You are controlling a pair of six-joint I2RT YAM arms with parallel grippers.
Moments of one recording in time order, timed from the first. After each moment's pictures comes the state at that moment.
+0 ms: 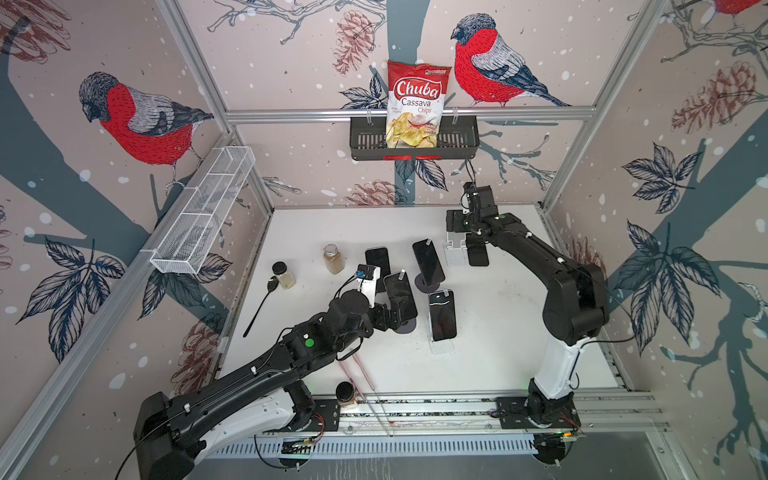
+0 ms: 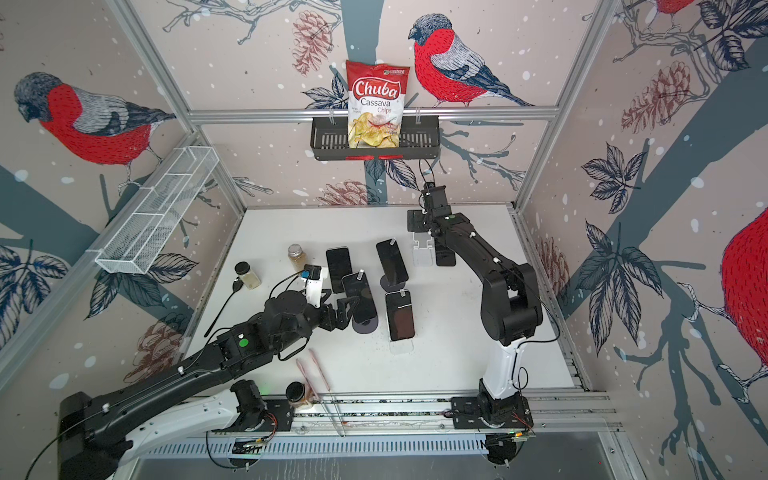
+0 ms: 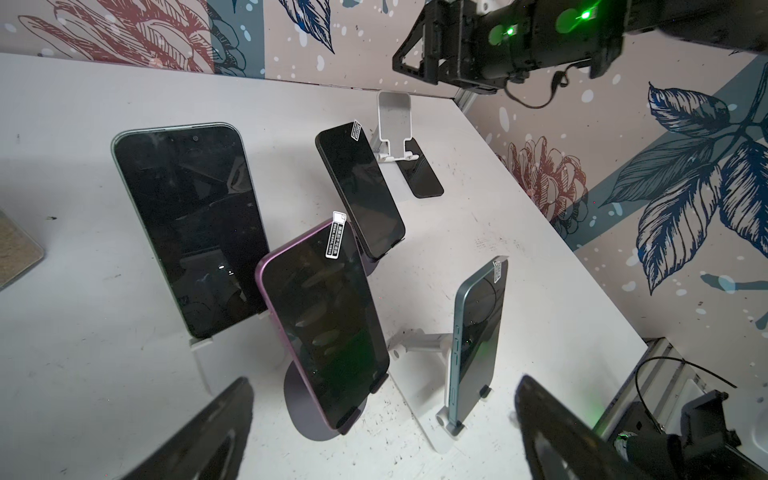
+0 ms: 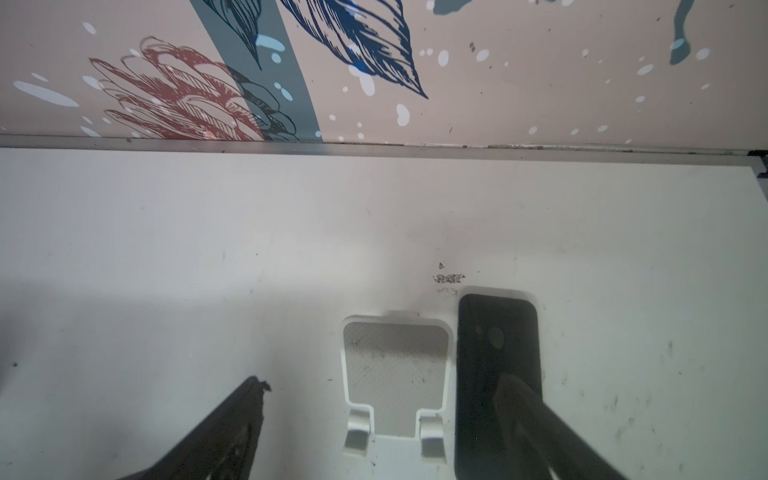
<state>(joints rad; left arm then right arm) -0.93 0.87 0.67 -0.23 -0.23 -0.52 0.39 1.86 1.58 -0.40 0.11 0.16</state>
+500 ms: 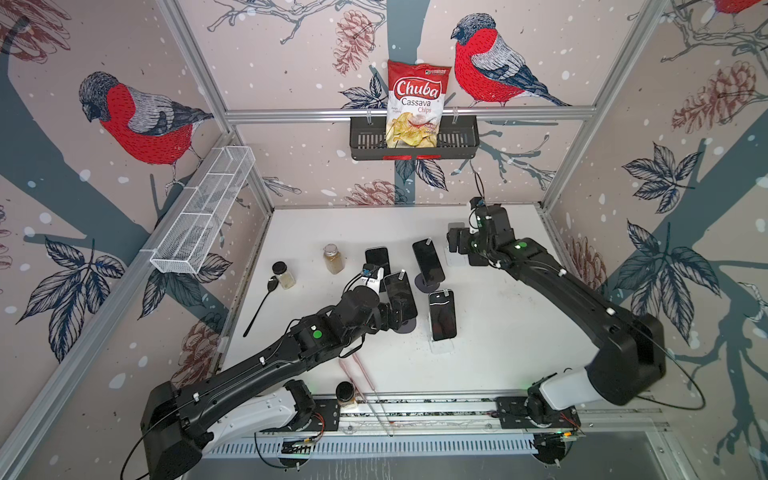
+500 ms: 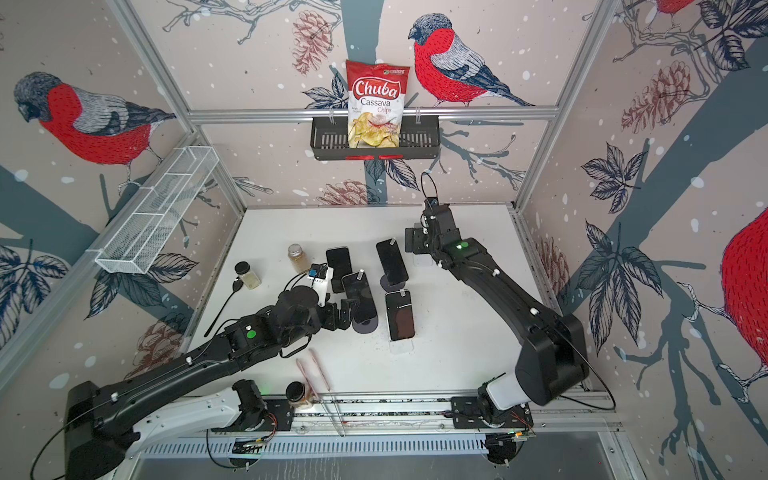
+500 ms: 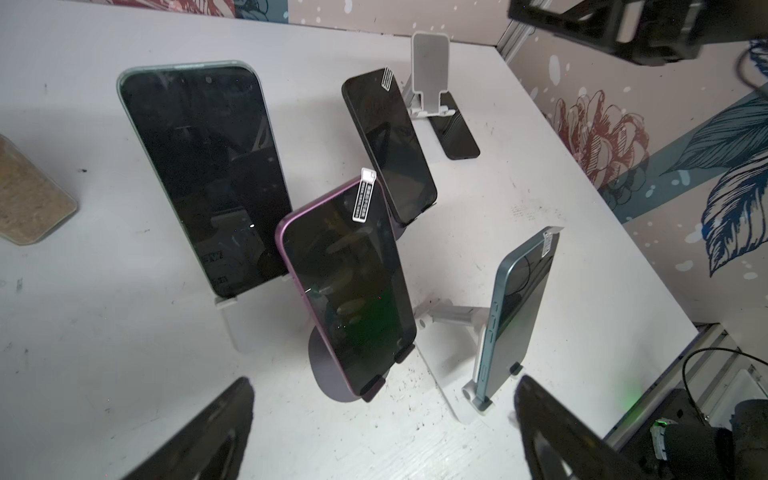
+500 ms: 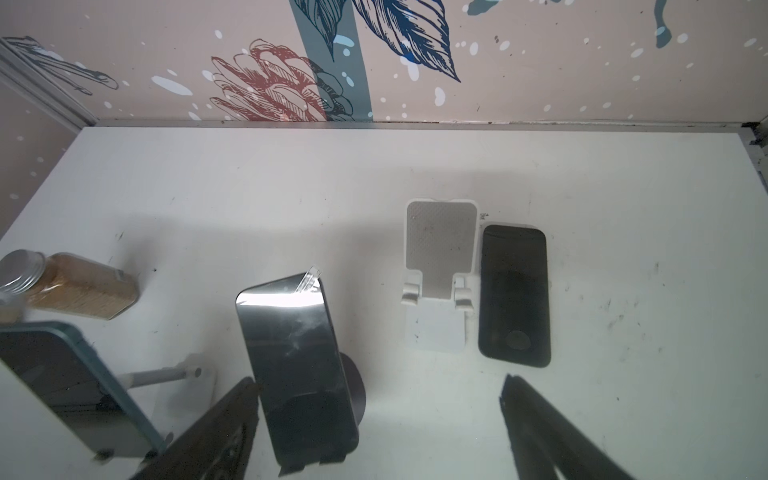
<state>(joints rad) -0.93 0.96 0.75 -0.39 -0.24 -0.57 0.52 1.44 1.24 -0.44 0.13 0.24</state>
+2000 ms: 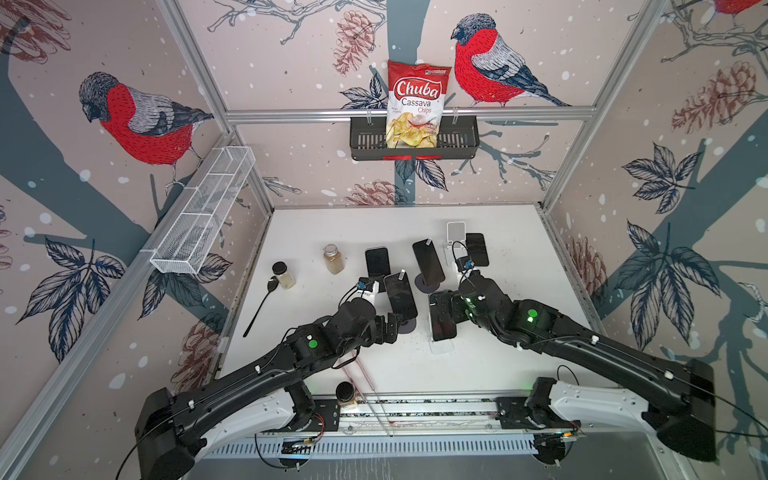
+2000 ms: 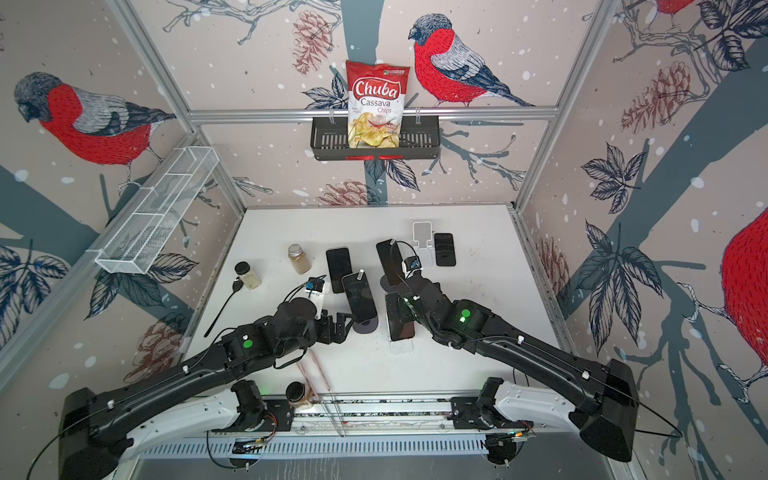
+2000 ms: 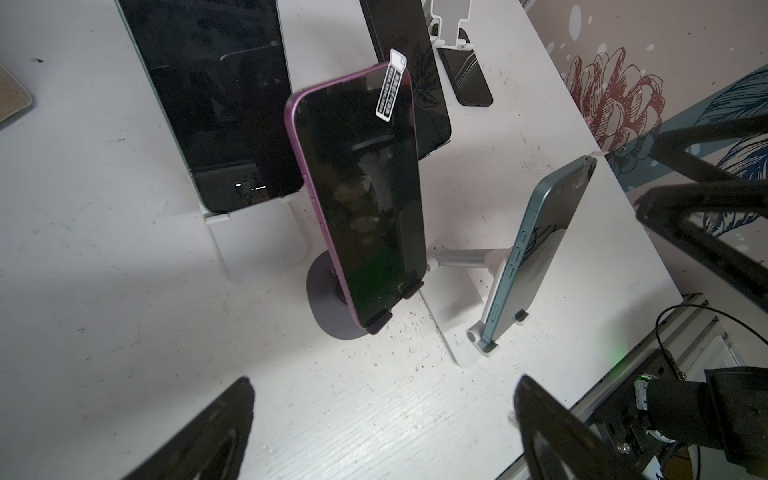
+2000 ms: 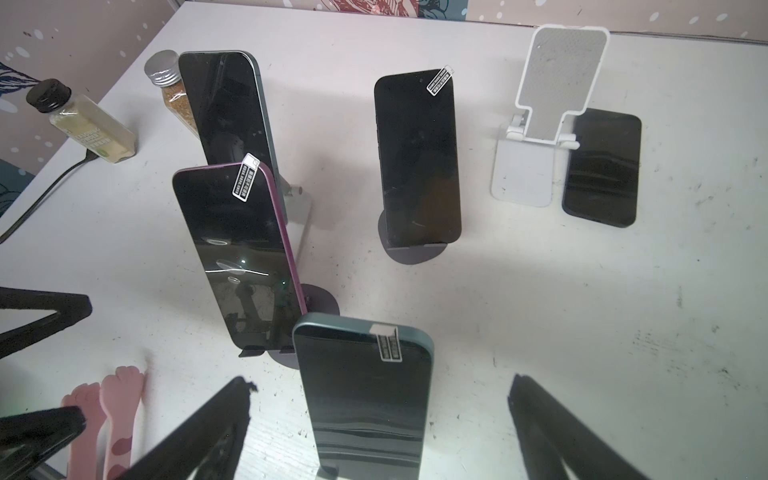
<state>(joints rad) -0.95 0.89 0.65 -0.43 -0.18 -0.66 1.01 1.08 0.91 -0.58 0.38 0.47</state>
